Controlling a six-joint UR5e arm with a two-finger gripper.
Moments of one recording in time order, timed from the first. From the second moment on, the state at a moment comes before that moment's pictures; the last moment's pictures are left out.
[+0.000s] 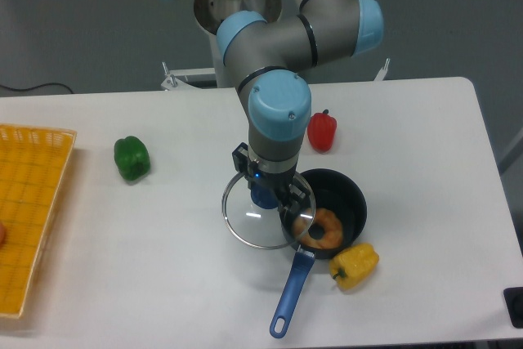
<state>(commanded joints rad) 2.41 -1.94 -1.46 -1.34 1.52 1.03</state>
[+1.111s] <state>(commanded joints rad) 2.50 -1.94 -1.49 -1.33 1.55 1.17</state>
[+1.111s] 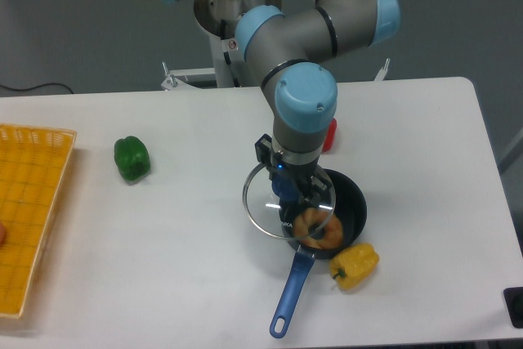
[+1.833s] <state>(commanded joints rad) 2.53 -1.98 -1.48 -1.29 1.56 1.21</state>
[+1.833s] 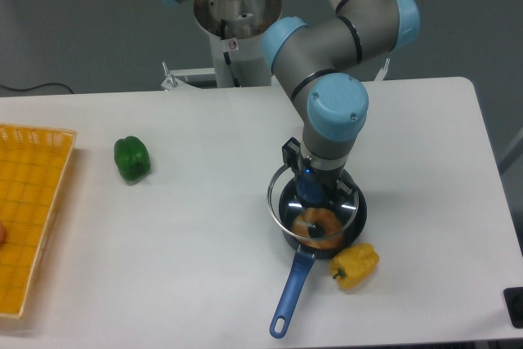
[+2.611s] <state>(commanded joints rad) 2.54 -2.00 -1.48 -1.27 1.57 1.21</state>
